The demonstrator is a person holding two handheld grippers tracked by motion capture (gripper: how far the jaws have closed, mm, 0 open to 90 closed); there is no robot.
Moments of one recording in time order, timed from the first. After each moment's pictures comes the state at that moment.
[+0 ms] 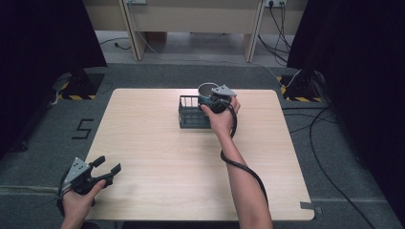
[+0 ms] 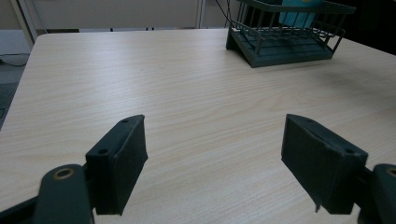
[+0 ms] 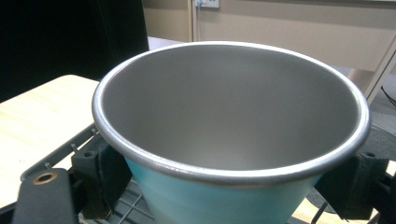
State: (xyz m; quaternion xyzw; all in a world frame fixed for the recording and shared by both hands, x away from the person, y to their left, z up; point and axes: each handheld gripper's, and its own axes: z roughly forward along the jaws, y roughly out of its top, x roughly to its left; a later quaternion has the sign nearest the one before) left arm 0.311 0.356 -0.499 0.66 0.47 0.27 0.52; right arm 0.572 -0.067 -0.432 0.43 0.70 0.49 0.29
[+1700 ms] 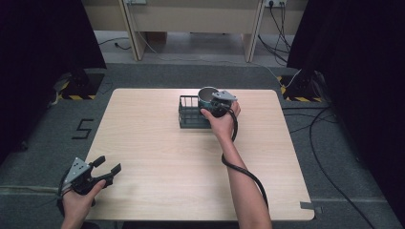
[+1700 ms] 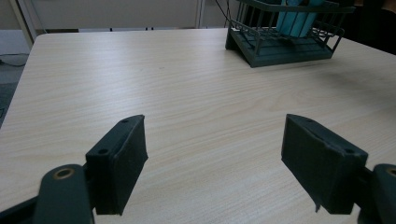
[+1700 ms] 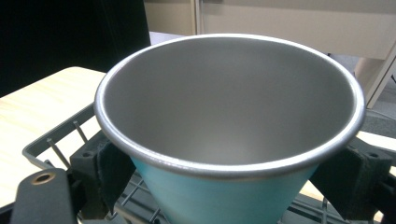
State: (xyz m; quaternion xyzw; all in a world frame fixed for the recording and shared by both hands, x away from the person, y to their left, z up) left arm 0.311 0.356 -0.499 0.66 0.47 0.27 0.52; right arm 0.565 -0.070 -0.447 0.44 0.70 0.49 0.28
